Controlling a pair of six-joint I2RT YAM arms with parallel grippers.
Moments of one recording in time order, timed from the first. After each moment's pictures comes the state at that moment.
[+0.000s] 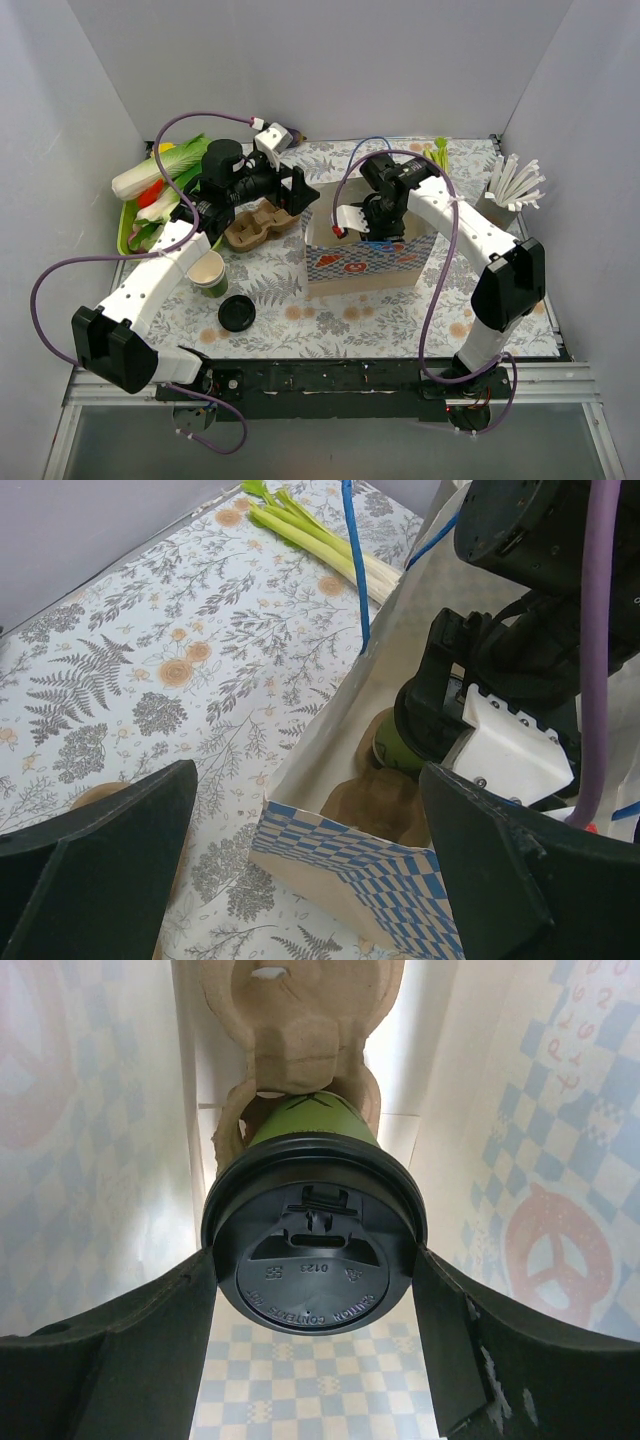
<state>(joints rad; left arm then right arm) -0.45 1.33 1.29 -0.21 0.48 -0.02 0.61 1.73 1.63 -1.27 -0.20 -1.22</state>
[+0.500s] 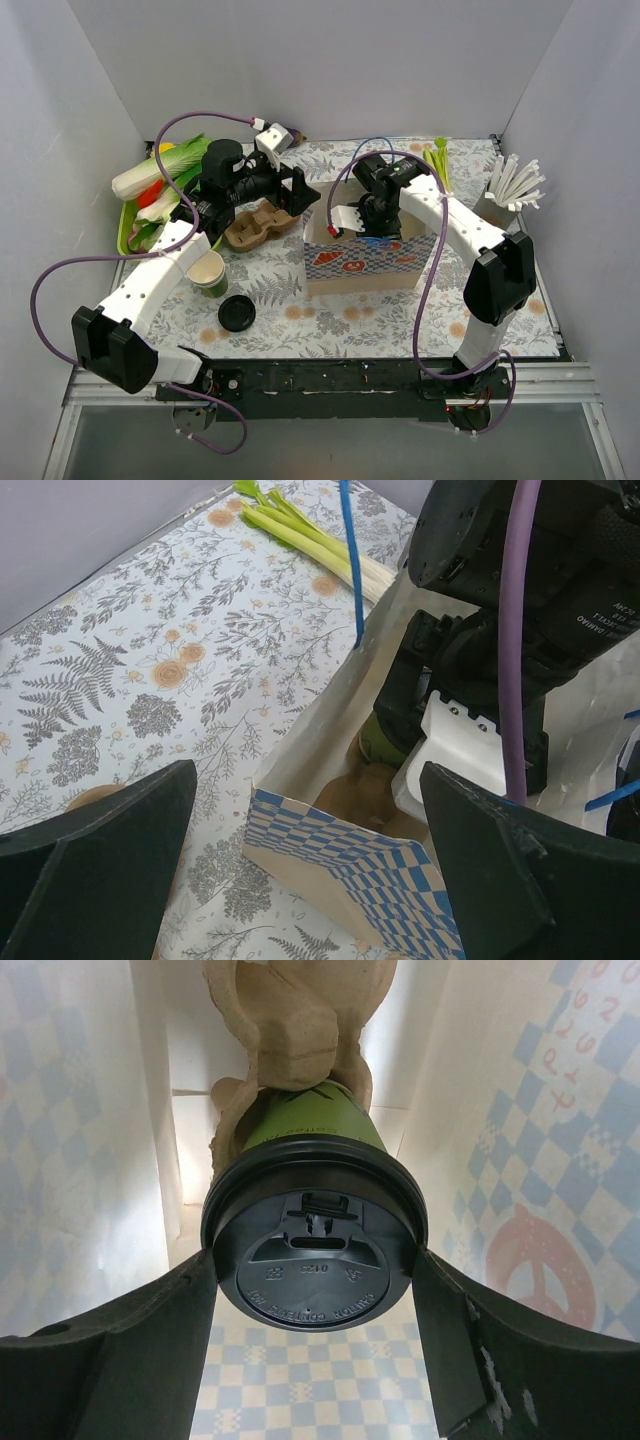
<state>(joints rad) -0.44 1.33 1.29 -0.21 0.50 -0.02 0.62 1.79 1.67 -1.28 -0.14 -1.21</state>
